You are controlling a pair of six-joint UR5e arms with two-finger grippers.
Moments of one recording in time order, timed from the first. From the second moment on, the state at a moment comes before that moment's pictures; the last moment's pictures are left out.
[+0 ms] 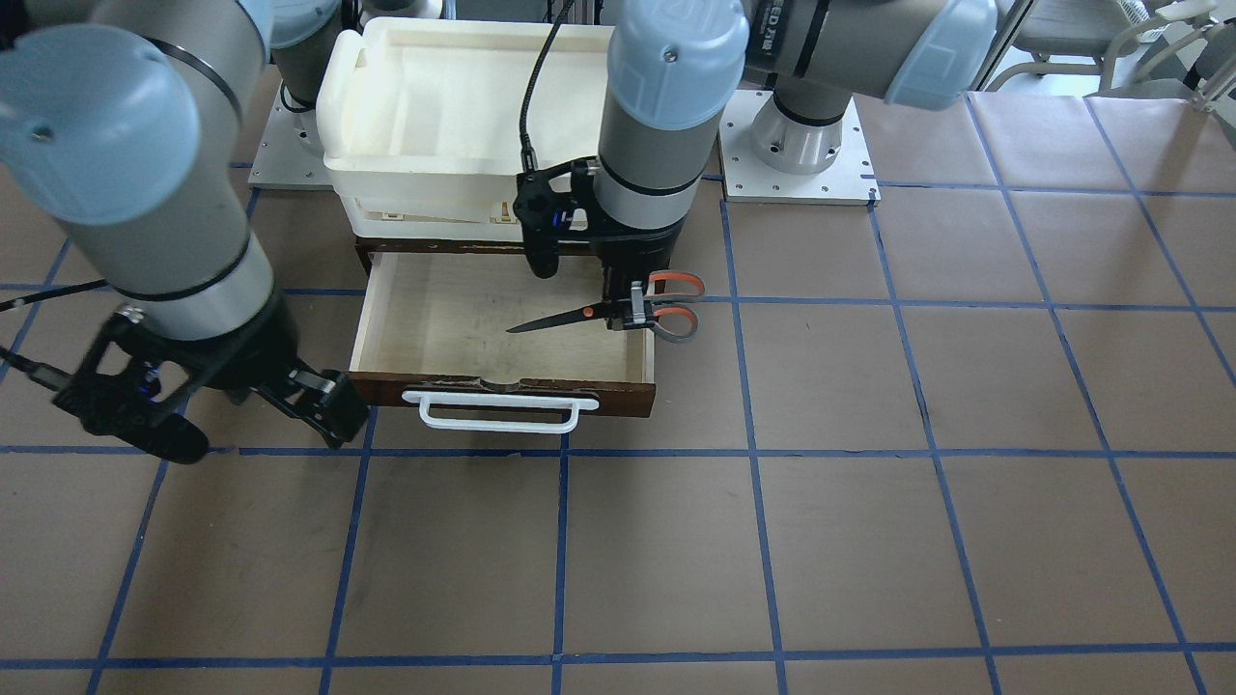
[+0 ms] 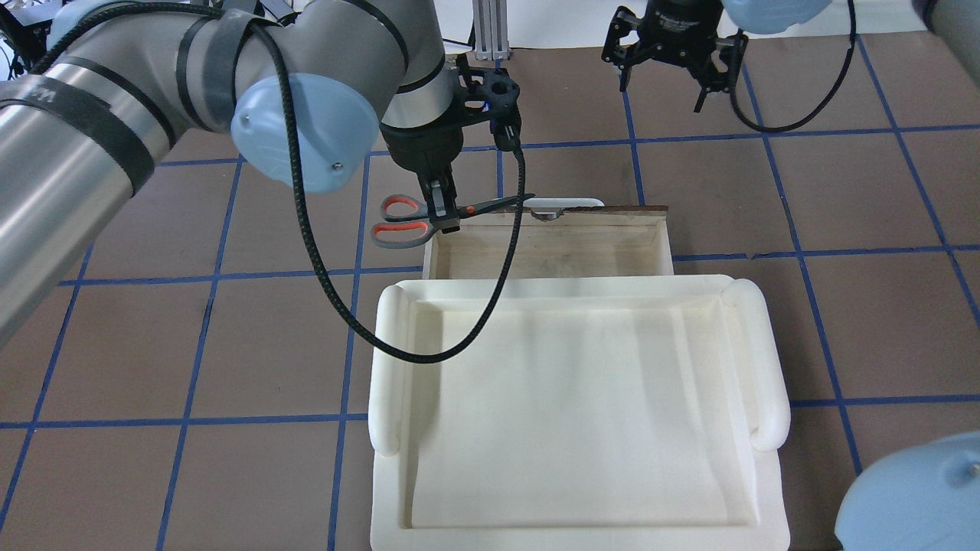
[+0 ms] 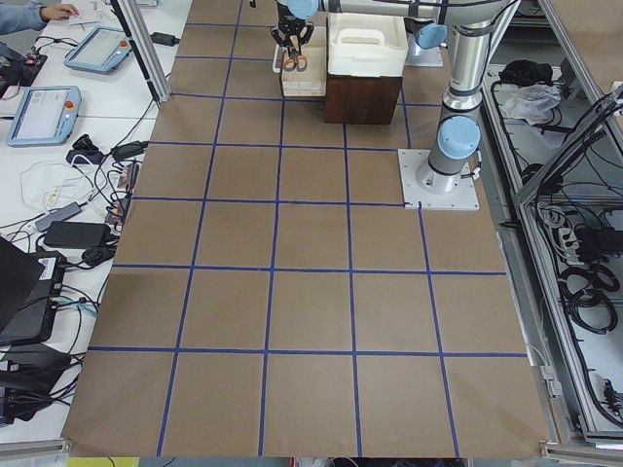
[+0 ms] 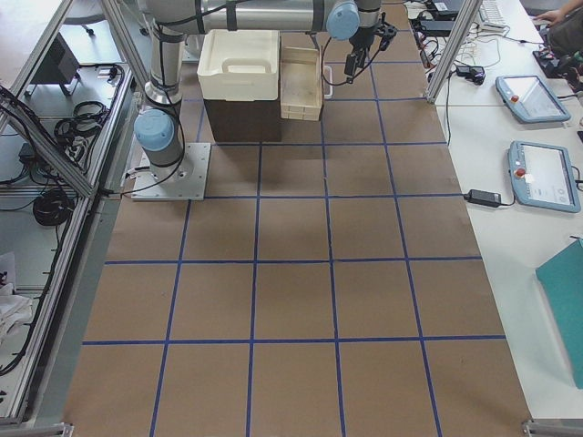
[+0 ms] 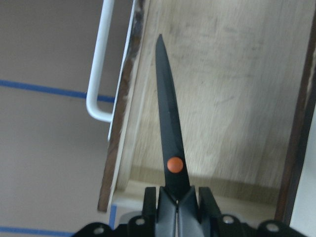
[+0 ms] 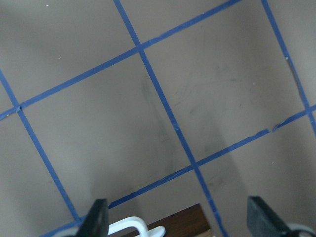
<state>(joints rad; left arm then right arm) -1.91 -1.82 -1.48 -1.47 1.48 1.08 1.61 -1.25 1.27 -1.64 -1.63 0.38</state>
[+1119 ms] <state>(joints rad) -2.05 -1.92 -1.48 -1.41 1.46 1.01 1.55 -1.44 1.41 -1.64 -1.55 0.04</state>
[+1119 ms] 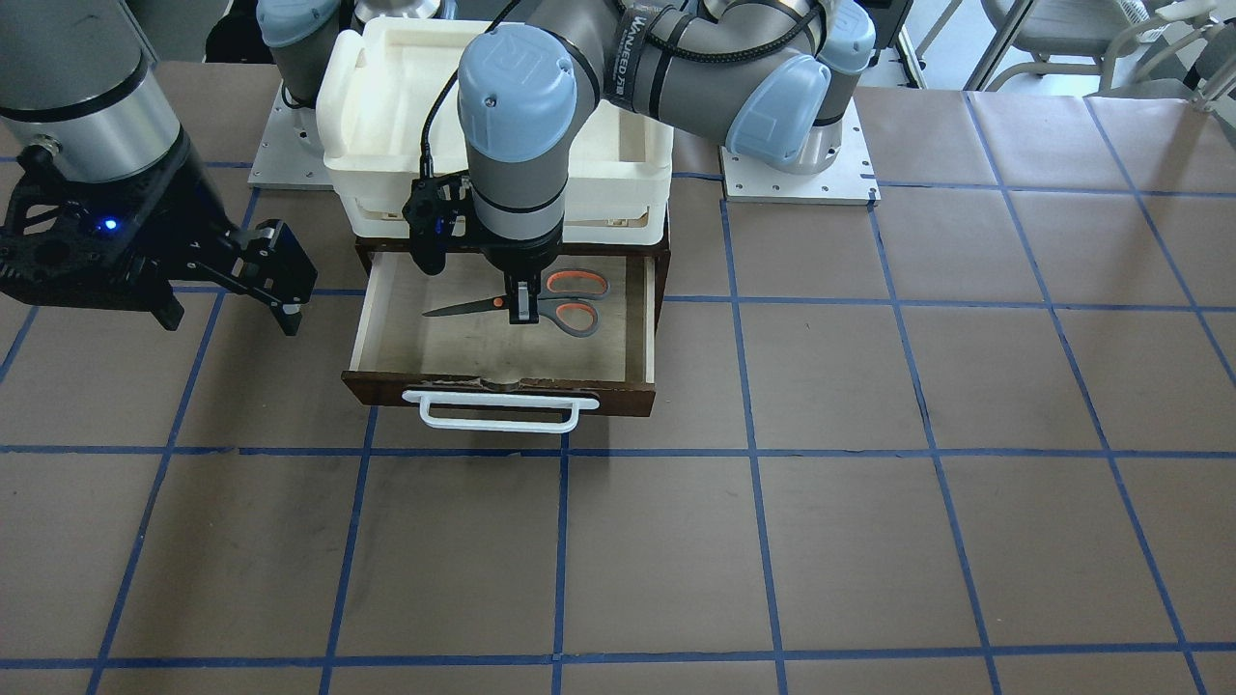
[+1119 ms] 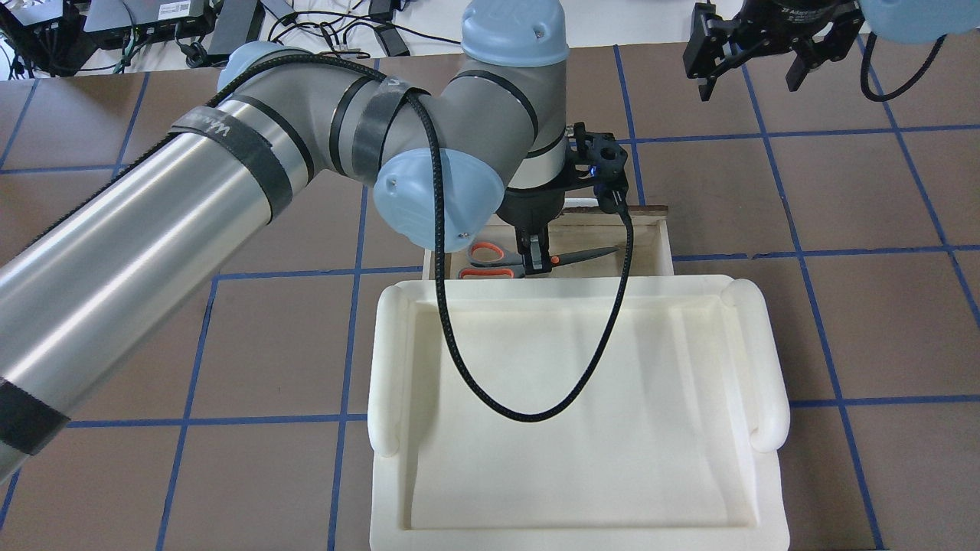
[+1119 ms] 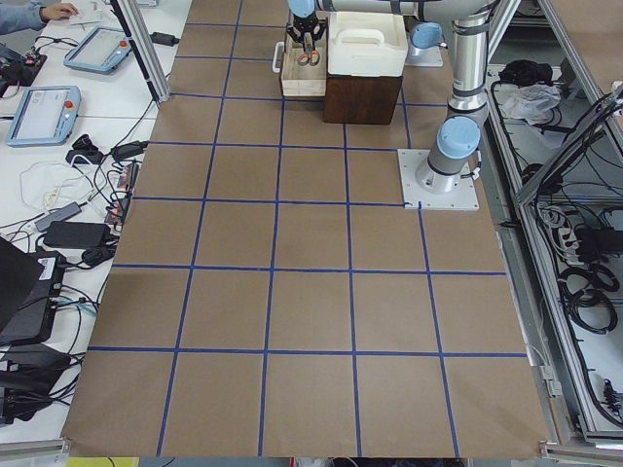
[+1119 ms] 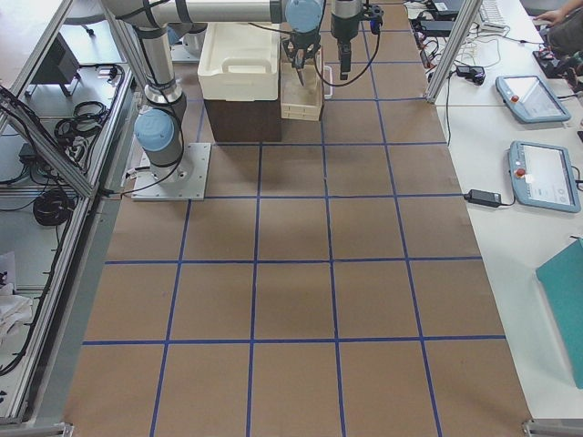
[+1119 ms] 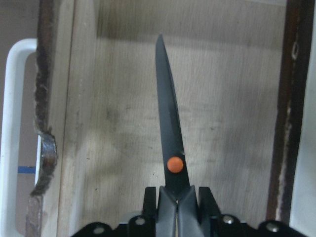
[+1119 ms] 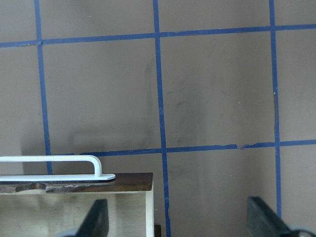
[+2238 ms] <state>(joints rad) -2.07 -1.91 -1.49 -1.39 1.47 0.99 1.57 -1.45 1.42 -1.64 -1.56 0.07</state>
